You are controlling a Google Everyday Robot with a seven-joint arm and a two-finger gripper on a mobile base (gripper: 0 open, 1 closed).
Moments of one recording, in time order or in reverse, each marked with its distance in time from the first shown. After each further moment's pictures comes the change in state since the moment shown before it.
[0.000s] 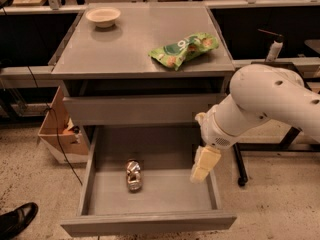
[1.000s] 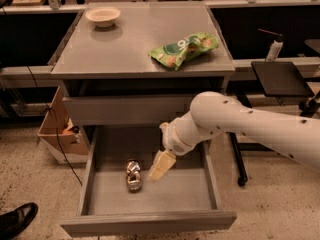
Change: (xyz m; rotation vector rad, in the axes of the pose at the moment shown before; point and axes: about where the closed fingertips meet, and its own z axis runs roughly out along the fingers) arm -0.072 -0.009 0.114 -0.061 -0.220 0.061
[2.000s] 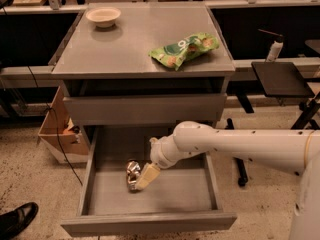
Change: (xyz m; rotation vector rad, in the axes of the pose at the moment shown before) arm 0.024 -0.022 0.128 0.014 -0.070 0.033
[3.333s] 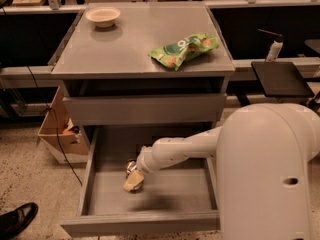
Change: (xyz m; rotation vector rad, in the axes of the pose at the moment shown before) arm 0.020 -0.019 0.110 0.075 0.035 0.094
